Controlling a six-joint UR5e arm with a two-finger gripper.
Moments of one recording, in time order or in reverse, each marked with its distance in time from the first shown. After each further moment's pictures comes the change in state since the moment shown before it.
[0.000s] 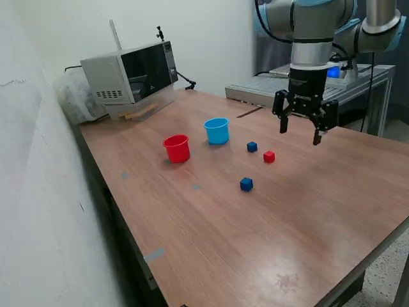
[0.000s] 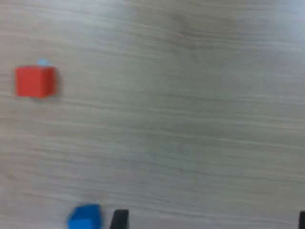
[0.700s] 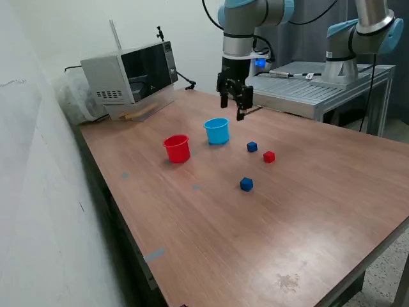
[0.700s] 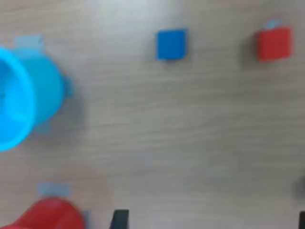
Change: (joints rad) arm -0.258 -0.098 0.098 0.000 -0.107 -0.059
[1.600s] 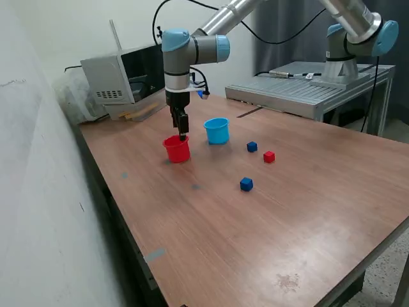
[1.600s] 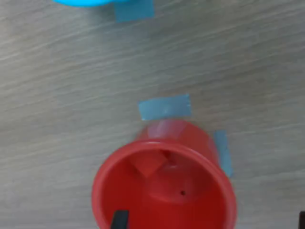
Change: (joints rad) arm -0.217 0.294 -0.329 -0.004 -0.009 -0.083
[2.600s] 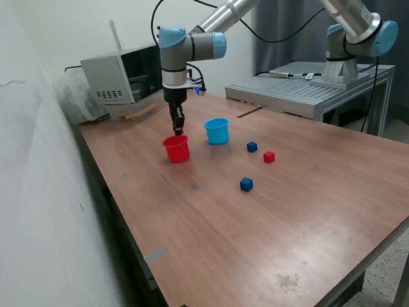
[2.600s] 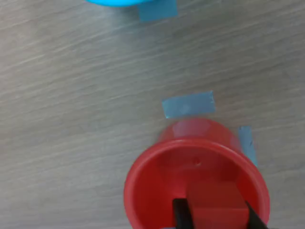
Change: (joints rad) arm -0.029 -0.009 0.001 0.010 0.001 -0.001
